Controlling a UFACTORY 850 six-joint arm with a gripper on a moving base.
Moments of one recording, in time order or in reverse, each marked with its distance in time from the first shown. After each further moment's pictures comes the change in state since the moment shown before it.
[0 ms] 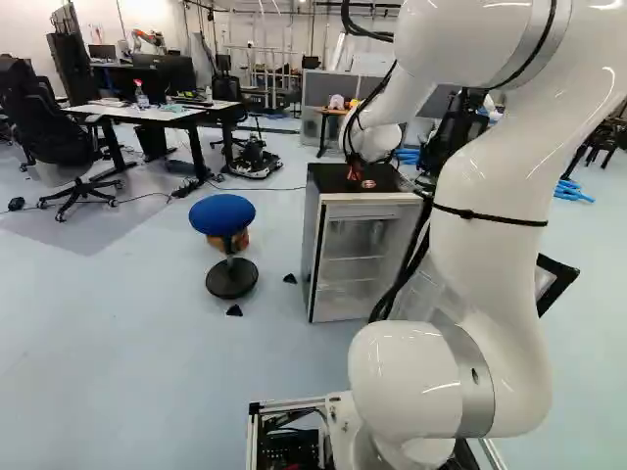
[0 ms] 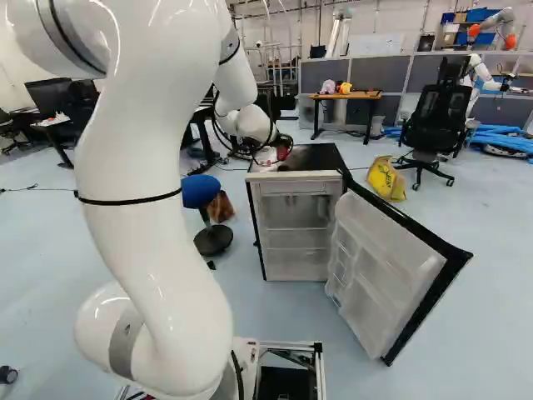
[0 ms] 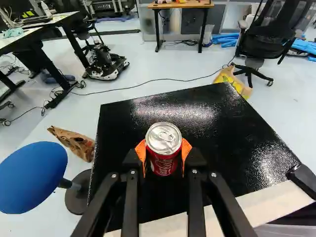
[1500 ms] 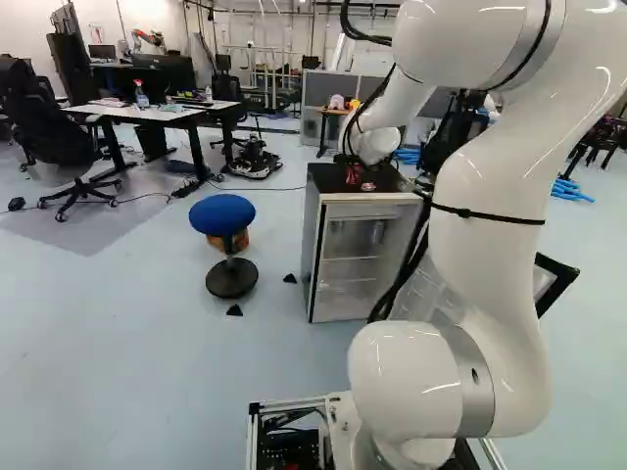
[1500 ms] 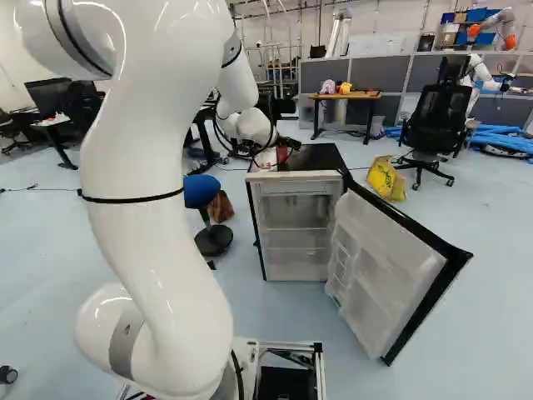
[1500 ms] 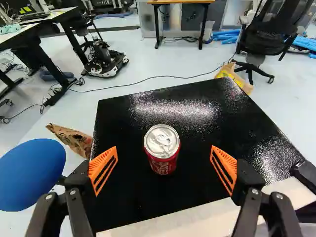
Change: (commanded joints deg) arm -0.1 1.0 1.9 0.0 0.0 0.0
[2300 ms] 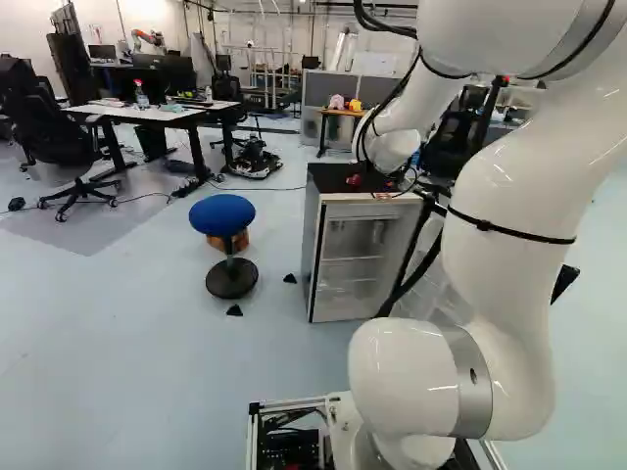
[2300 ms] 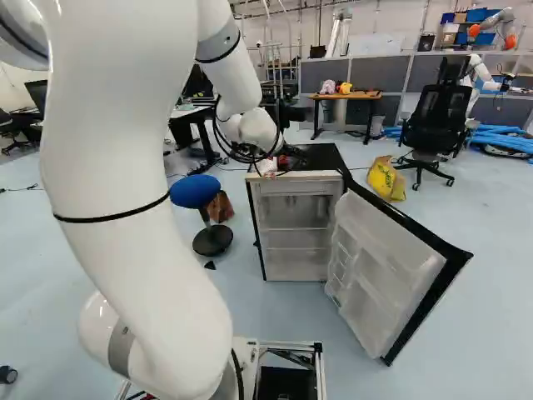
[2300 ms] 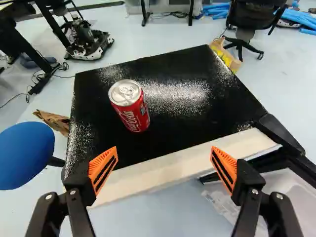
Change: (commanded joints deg) arm -4.6 7.3 8.4 -0.5 -7.7 0.0
